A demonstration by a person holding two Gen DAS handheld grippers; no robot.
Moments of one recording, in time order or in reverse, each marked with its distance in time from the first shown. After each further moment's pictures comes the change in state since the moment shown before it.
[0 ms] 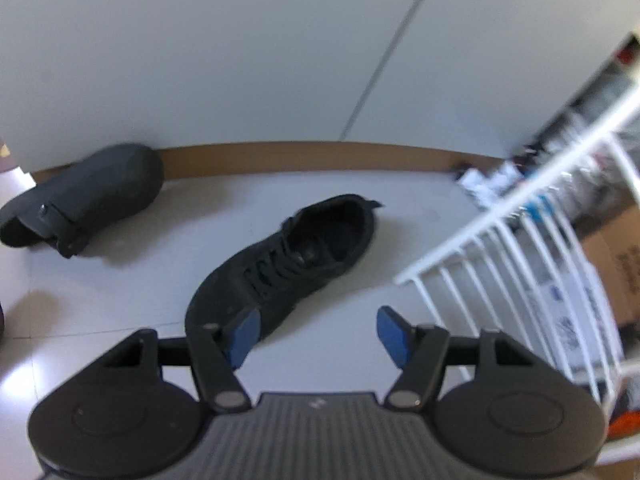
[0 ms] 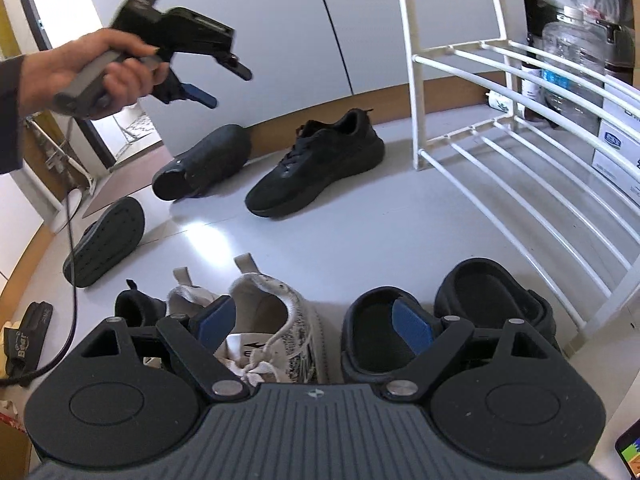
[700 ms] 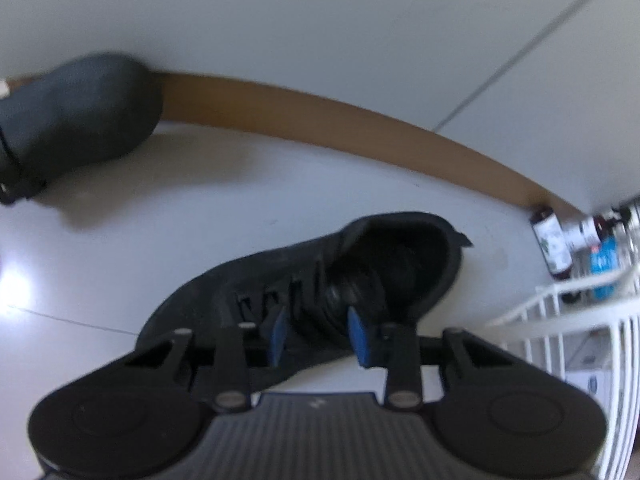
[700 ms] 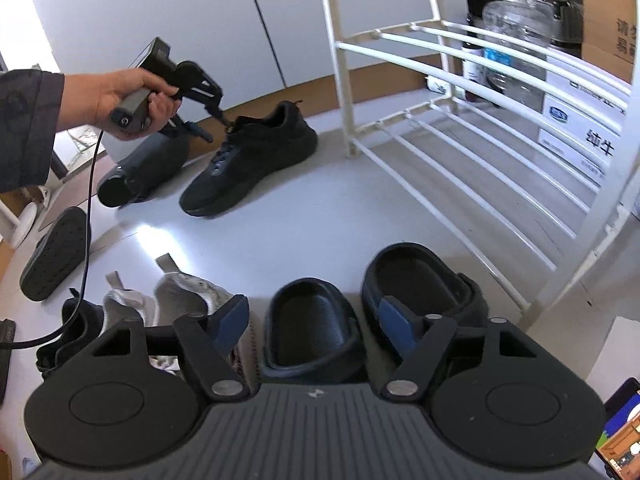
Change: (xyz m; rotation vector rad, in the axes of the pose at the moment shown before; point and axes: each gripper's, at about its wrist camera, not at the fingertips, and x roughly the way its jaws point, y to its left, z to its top) left arm 0.131 0.029 0.023 -0.221 0.049 0.030; right arm 0.002 -0.051 -0.005 0.073 0.018 -0.135
